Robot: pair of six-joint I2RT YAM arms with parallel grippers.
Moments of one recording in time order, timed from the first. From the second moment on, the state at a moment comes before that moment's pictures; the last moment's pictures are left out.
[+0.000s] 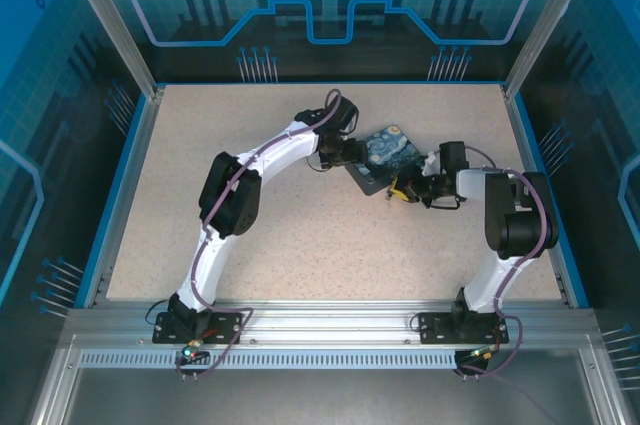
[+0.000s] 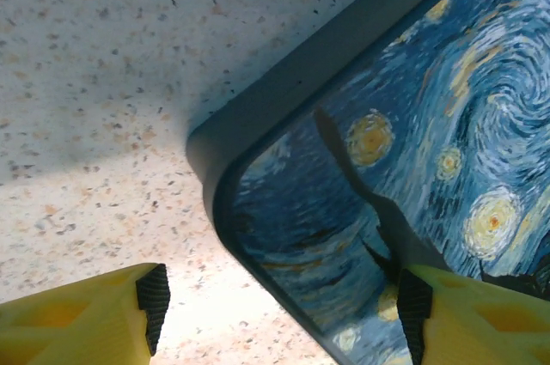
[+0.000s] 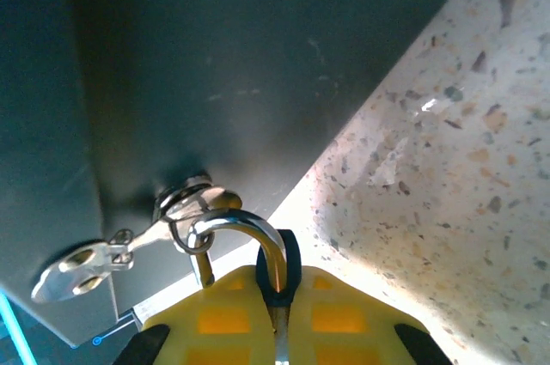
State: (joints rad) left arm -0.58 2.29 1.99 -0.81 0.17 -0.64; right arm 0.00 1.80 0.86 -0.17 -0.77 0.64
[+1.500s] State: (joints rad) left arm -0.59 2.30 2.01 -0.83 0.15 -0.53; right arm -0.08 1.84 0.79 0.14 -0.81 0.81
